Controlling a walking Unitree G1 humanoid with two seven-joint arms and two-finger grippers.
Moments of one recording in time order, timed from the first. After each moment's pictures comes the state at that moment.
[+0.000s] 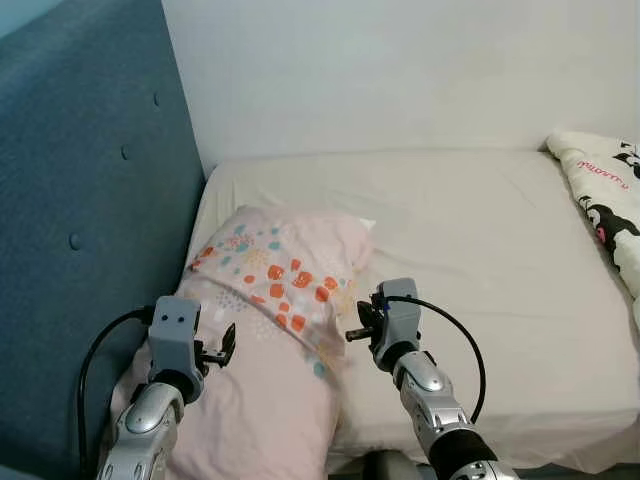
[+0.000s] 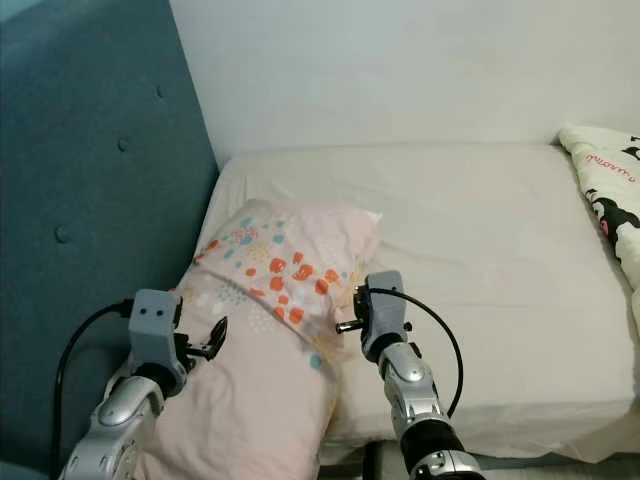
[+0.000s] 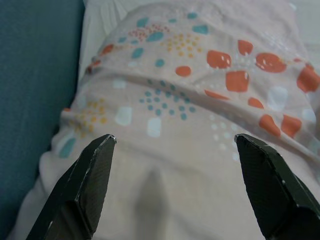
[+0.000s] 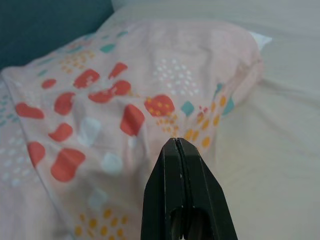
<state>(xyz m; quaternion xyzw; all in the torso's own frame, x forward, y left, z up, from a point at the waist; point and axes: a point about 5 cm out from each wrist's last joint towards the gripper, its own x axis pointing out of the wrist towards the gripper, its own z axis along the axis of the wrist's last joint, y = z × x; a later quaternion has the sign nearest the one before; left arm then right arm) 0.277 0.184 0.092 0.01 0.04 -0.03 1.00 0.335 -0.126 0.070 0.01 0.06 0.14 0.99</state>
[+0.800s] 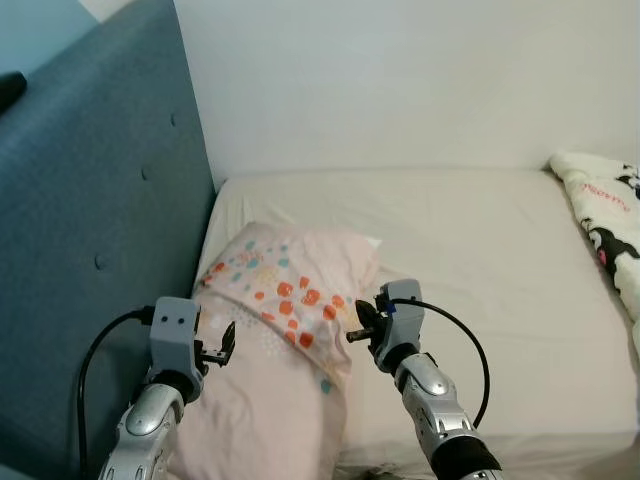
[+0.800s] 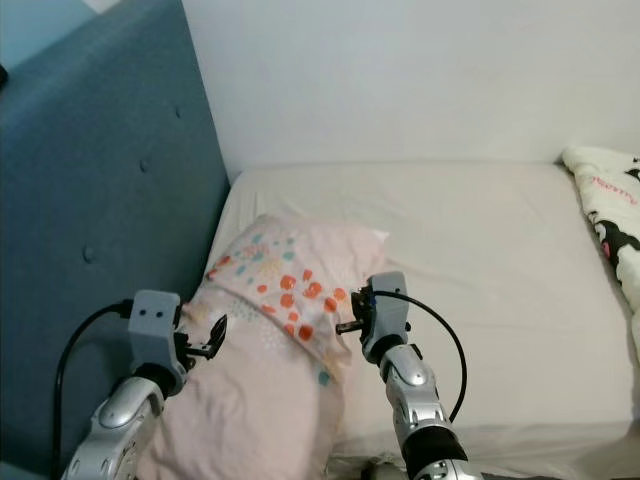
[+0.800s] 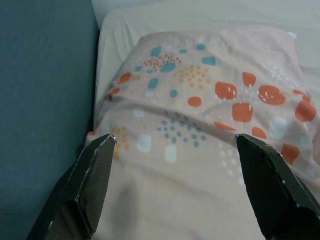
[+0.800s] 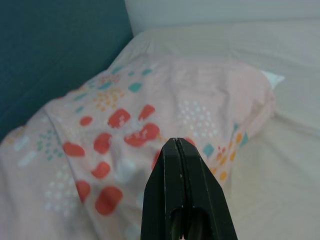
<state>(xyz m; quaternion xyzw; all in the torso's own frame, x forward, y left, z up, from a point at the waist) 0.278 0.183 0.087 0.02 0.03 -0.04 1.00 0.329 -0.126 0.070 0.03 0.05 0.16 0.99</state>
